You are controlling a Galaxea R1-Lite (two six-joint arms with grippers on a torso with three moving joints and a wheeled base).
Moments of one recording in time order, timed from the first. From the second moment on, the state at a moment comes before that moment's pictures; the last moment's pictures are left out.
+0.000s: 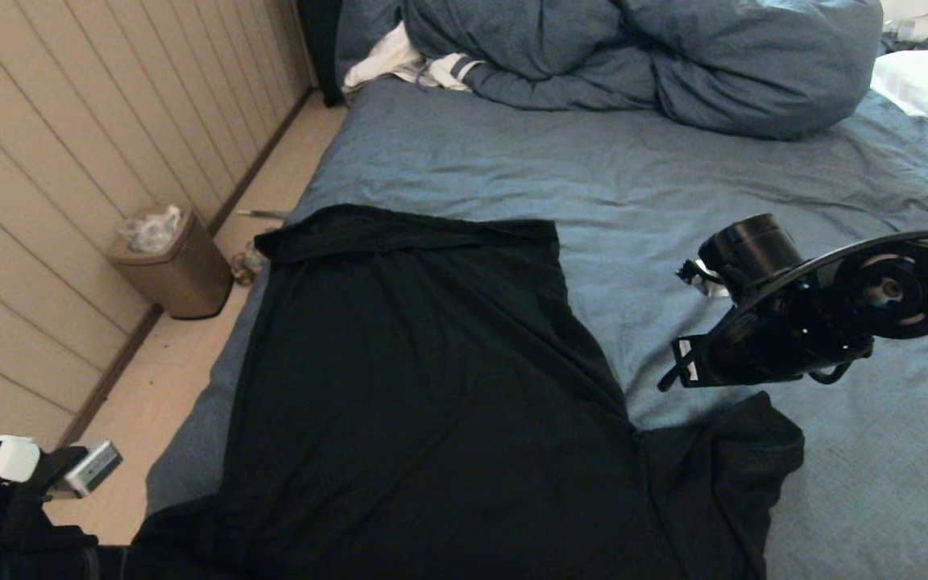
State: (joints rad) left arm 0.02 1.34 -0.31 -0.07 -0.21 -0.01; right arm 0.29 1.77 -1.24 0.39 -0.28 0.21
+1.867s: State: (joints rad) left arm 0.38 1.44 -0.58 -0.05 -0.33 0.32; right arm 0.29 1.77 -1.24 0.39 -0.28 0.21
